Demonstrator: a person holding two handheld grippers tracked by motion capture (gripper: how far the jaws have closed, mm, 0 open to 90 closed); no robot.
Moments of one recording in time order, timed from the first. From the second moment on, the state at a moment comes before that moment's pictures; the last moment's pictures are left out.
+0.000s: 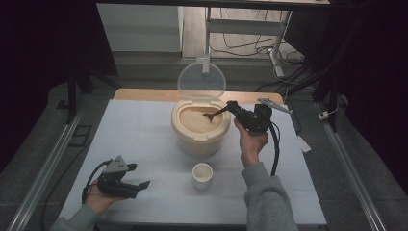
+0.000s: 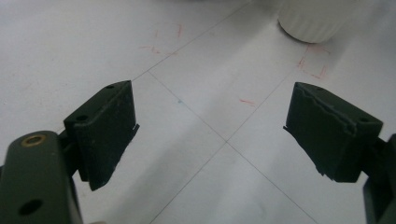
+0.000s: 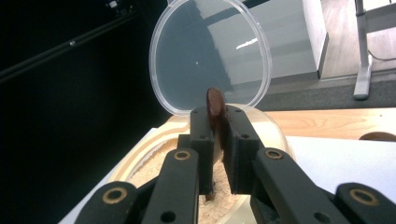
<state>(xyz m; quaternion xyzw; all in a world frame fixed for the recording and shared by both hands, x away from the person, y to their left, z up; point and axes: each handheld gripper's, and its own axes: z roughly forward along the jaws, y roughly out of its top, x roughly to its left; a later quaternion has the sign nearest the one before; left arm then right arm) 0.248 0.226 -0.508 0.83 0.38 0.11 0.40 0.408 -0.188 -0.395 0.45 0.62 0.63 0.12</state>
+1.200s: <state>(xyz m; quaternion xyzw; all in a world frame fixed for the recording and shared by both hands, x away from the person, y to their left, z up) 0.248 0.225 -0.508 0.83 0.37 0.11 0.40 0.407 -0.206 -0.404 0.52 0.54 0.66 0.02</state>
